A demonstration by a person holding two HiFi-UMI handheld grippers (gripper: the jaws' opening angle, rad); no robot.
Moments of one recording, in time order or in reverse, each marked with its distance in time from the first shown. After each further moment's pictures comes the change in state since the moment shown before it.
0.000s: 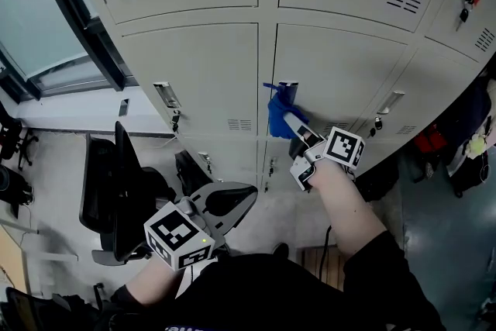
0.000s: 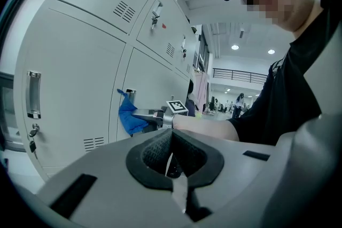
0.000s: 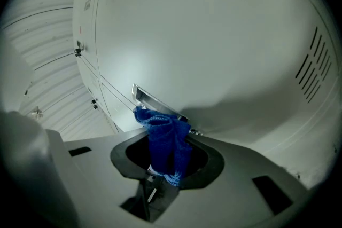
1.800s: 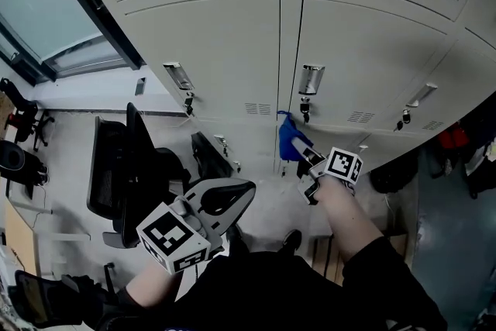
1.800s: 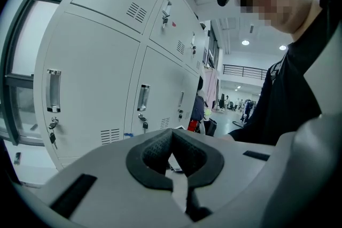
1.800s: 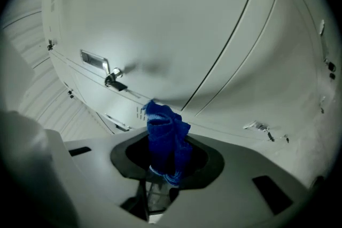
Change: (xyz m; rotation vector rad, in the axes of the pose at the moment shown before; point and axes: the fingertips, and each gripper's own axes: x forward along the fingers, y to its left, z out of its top) left arm -0.021 0.024 -0.018 -0.031 0.046 0.116; right arm -0.017 -0.120 -0.122 0.227 0.134 -0.142
